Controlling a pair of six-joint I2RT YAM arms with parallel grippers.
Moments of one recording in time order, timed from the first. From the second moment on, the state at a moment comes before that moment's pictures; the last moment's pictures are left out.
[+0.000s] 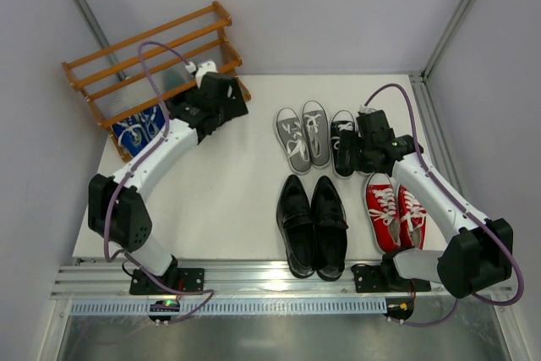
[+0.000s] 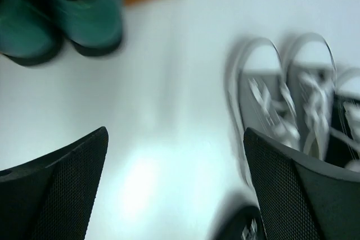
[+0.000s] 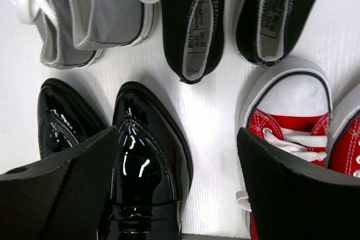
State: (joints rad) left arm -0.42 1.63 1.44 -0.46 -0.39 -0.58; right arm 0.32 1.26 1.02 -0.73 0.10 0.40
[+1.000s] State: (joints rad) left arm -1.30 1.86 1.48 -0.79 0.00 -0.93; right arm 0.19 1.04 1.11 -1.06 0.45 0.67
